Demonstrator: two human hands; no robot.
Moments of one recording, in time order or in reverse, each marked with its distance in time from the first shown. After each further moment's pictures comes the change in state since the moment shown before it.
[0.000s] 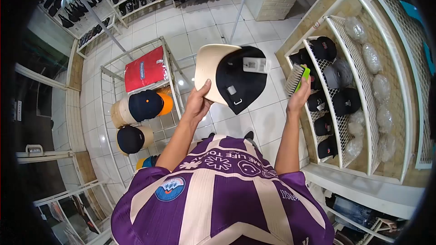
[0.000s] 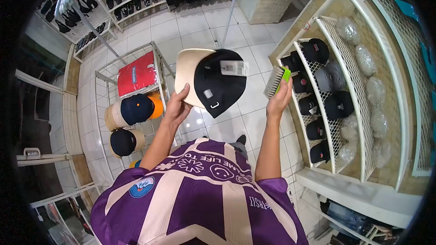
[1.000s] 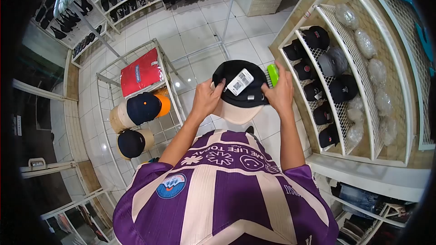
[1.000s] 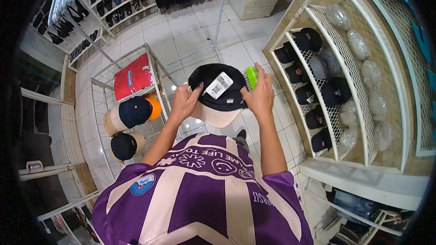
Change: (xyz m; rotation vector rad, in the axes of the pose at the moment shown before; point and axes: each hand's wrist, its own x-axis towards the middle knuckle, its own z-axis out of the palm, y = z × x) left_hand -0.012 0.000 0.045 1.219 0.072 0.444; right_hand -0.032 -0.052 0.005 -0.678 -0.427 0.084
